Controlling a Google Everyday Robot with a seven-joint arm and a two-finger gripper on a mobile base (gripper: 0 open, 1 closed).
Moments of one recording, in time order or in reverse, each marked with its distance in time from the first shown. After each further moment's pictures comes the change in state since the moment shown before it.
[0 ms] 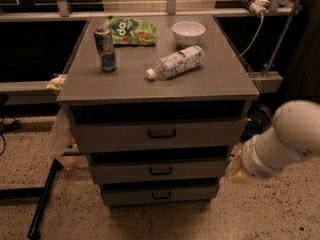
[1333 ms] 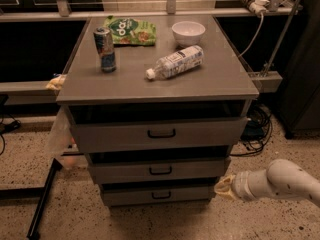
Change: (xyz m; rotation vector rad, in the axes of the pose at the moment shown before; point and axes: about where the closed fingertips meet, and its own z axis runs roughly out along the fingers) arm 0.083 -0.044 0.217 0.031 -0.322 0.074
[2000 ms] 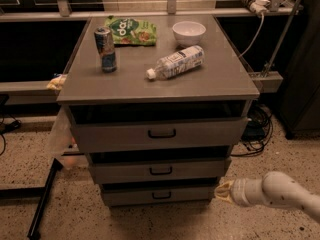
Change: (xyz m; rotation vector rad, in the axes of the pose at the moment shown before) arm 0.035 -0.015 0.037 0.080 0.009 -0.117
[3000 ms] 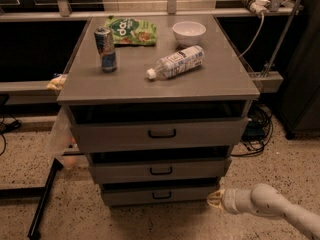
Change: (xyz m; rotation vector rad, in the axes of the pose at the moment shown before) arm 0.047 0.014 0.086 0.000 -0.061 -0.066
